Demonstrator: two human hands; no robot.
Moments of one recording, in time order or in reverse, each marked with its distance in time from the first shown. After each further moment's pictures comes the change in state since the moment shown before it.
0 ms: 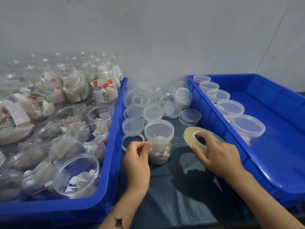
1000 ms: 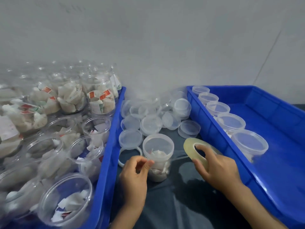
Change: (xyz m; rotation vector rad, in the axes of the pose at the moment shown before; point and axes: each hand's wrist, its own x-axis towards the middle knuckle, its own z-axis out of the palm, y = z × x) left_hand 0.013 -0.027 0.005 0.132 0.003 0.126; right_hand 0.016 0.008 0.017 0.039 0.195 -0.062
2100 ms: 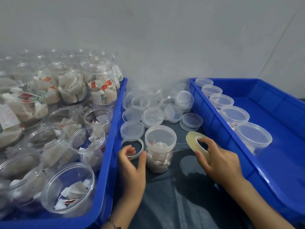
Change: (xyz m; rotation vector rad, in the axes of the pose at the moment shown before) left_hand -0.002 -0.018 0.001 -0.064 0.074 -0.079; right_hand -0.005 -0.001 0.004 0.000 0.025 -0.017
